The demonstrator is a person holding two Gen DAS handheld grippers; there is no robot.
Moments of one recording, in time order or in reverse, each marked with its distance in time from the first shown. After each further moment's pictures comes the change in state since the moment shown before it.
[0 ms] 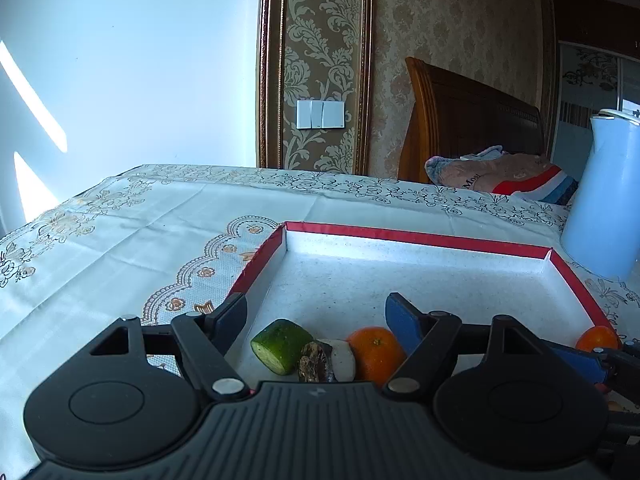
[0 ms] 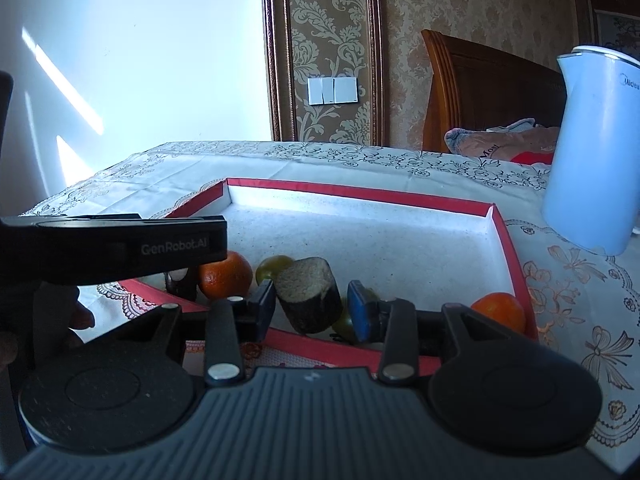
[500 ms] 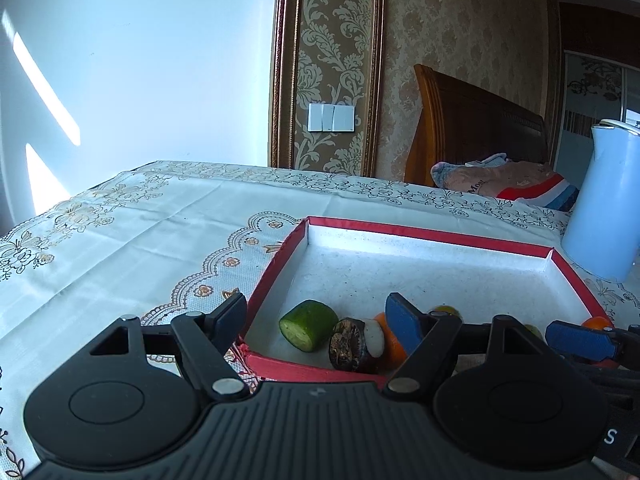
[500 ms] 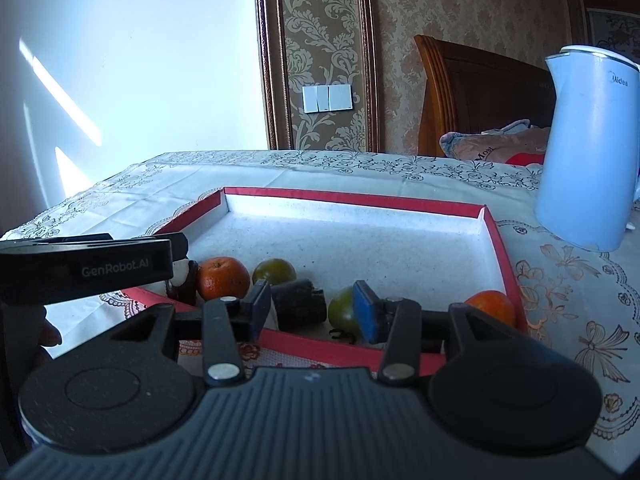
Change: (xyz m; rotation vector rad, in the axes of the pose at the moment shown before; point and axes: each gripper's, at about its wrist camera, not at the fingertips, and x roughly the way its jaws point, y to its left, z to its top) left arm -0.018 0.020 -0.010 -0.017 -0.014 0.009; right arm -0.005 -0.004 -0.002 0.020 -0.018 -0.002
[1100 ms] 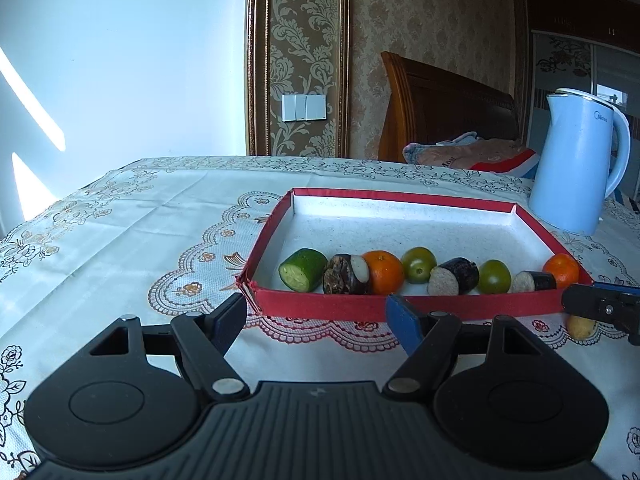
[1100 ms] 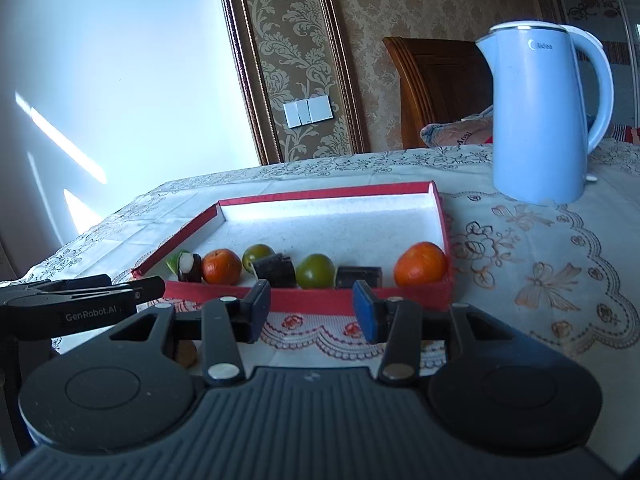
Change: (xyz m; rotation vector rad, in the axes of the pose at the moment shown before) left arm -0.043 0.007 -0.030 0.083 0.030 -0.083; right arm -0.073 -0.042 -0.031 0.146 -0.040 0.026
